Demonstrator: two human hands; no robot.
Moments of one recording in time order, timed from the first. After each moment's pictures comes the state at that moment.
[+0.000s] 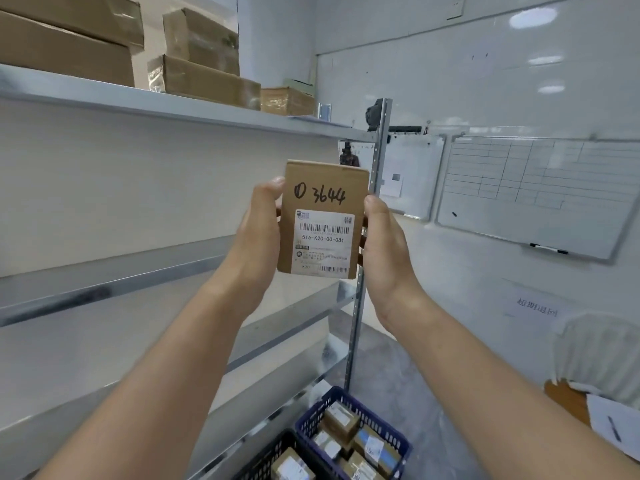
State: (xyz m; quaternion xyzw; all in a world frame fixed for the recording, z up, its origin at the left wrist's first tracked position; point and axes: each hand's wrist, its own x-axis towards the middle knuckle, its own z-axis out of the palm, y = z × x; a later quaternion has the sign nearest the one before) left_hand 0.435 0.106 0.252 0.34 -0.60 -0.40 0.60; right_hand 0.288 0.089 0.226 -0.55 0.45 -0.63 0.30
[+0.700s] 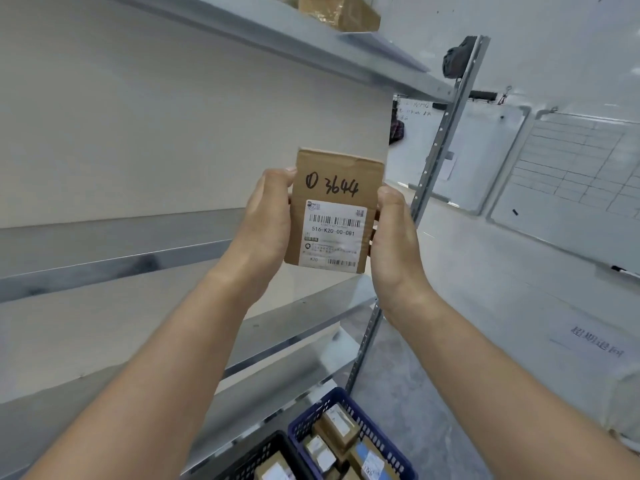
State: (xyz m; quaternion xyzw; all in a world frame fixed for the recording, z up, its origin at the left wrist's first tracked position) left_hand 0.456 -0.163 0.189 0.43 -0.49 -0.40 0.64; right_hand 0.310 -0.180 0.173 -0.56 0.48 -0.59 0.33
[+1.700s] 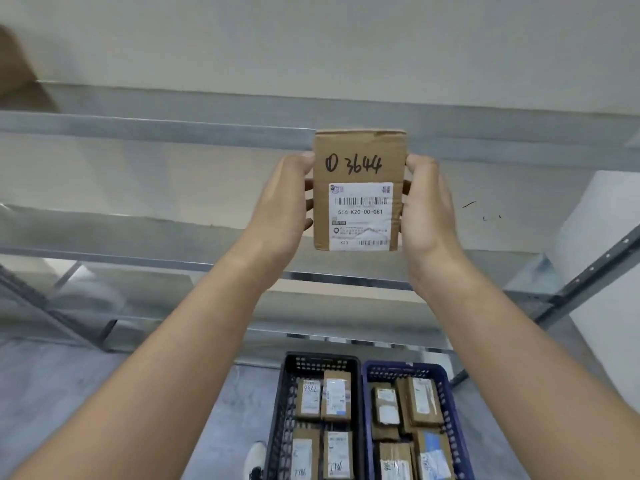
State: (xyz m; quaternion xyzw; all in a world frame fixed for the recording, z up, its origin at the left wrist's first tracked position) left_hand 0.320 -0.254 0.074 0.66 -0.24 -0.26 0.67; right_hand 0.228 -0.371 0.045 -0.62 0.34 -0.38 0.60
